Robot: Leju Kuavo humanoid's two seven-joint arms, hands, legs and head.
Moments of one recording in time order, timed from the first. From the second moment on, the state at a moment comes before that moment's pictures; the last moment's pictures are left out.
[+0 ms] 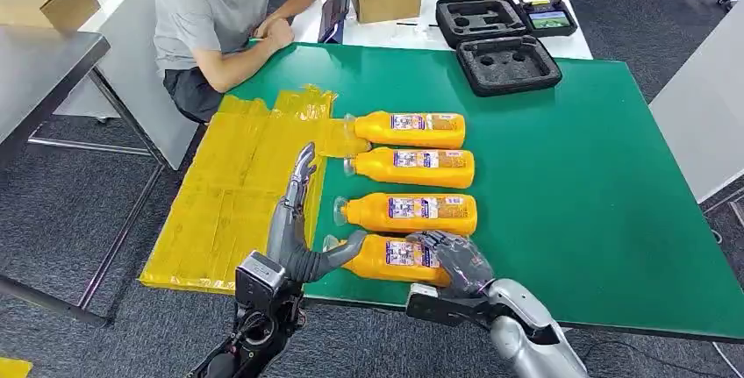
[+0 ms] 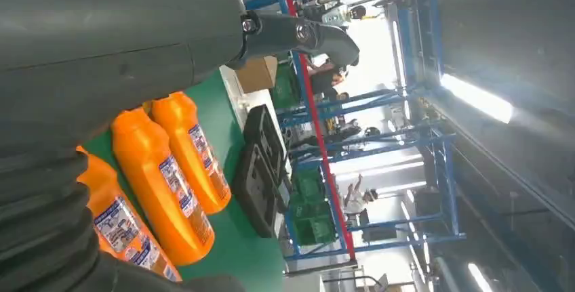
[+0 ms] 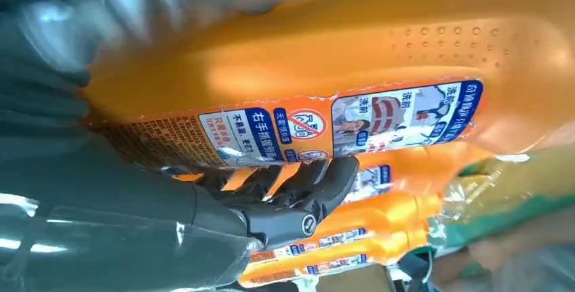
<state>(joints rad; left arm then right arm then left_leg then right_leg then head) -0.19 -0.09 -0.60 -1.42 -0.08 0.35 -0.71 -0.20 -0.14 0.45 -1.12 0.96 -0.11 -0.45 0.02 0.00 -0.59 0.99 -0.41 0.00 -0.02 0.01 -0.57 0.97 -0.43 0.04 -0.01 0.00</state>
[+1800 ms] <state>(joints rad) -0.13 -0.26 -0.31 -1.24 0.14 -0.15 -0.71 -0.13 -0.03 0.37 -1.31 0.38 -0.29 -0.70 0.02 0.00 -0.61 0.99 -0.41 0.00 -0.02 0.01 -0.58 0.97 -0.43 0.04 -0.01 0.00</state>
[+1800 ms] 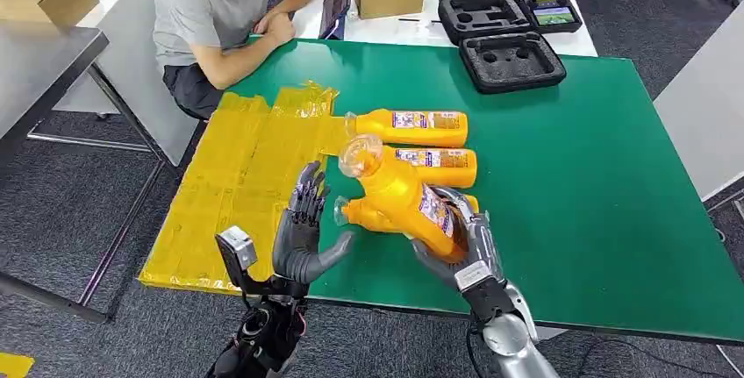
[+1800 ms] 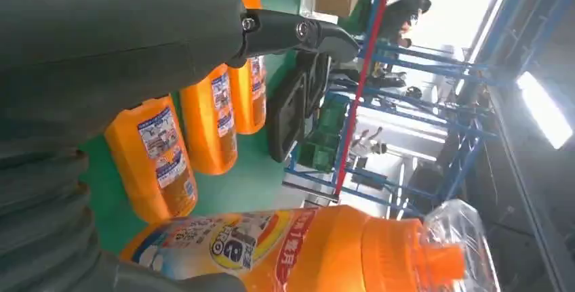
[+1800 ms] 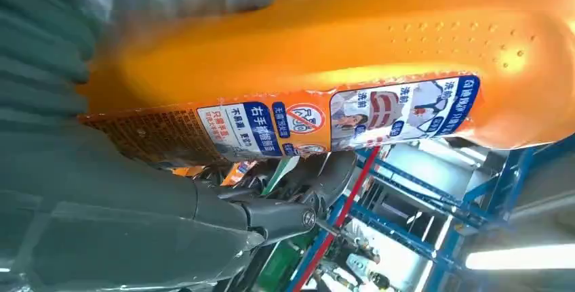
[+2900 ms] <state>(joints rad) -0.20 -0.29 -0.30 -1.15 0.10 -0.20 -0.71 -0.26 -0.03 0.53 -1.23 0.25 -0.19 -0.70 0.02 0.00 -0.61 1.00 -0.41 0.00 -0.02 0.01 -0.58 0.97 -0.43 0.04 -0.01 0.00</state>
